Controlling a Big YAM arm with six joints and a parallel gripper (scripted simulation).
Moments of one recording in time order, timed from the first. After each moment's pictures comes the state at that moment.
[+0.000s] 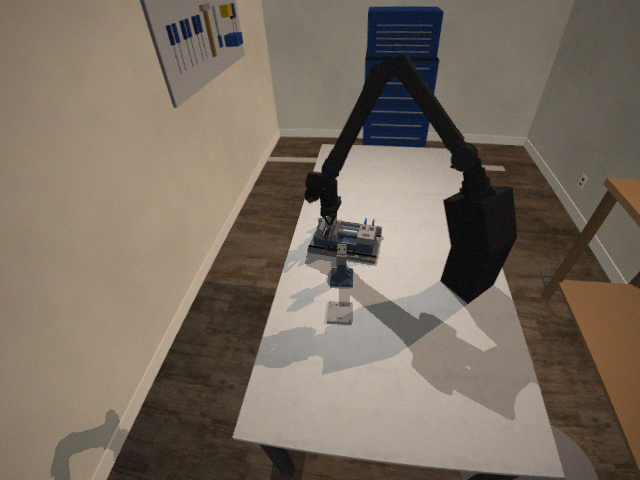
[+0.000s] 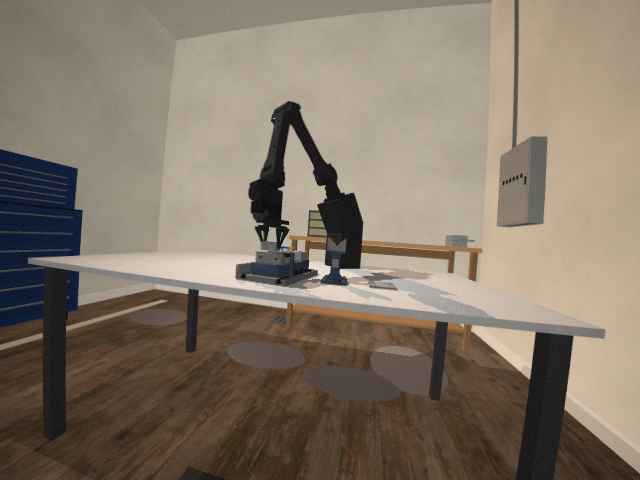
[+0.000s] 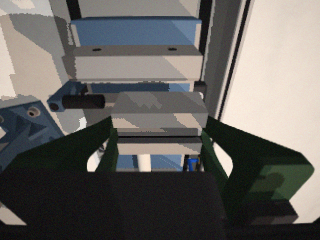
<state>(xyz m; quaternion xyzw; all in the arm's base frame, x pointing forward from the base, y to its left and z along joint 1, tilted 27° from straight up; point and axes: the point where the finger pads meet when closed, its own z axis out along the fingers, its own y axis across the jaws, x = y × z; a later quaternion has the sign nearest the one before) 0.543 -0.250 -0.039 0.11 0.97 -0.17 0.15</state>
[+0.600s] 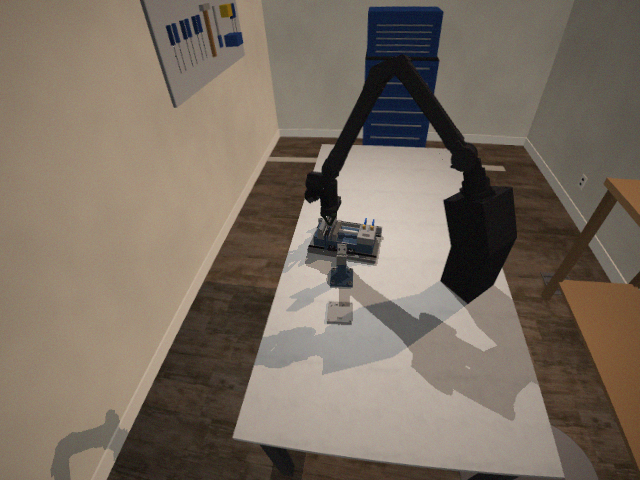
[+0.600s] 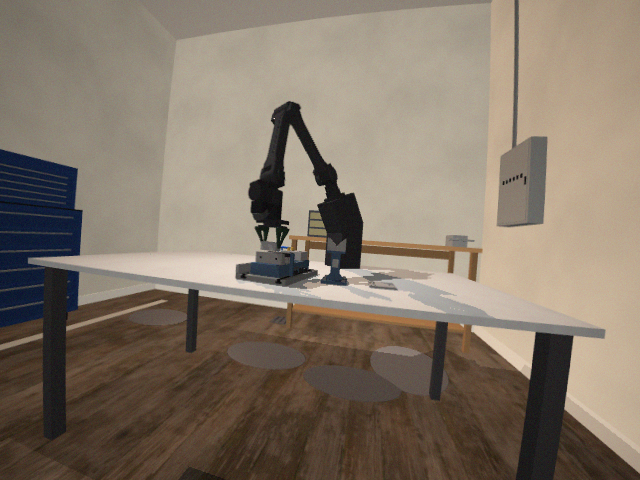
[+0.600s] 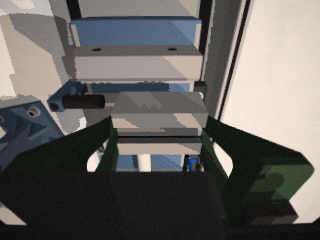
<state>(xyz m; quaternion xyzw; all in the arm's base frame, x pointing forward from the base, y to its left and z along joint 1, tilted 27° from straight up) 0.543 -0.250 -0.039 0.11 0.97 -0.17 0.15</state>
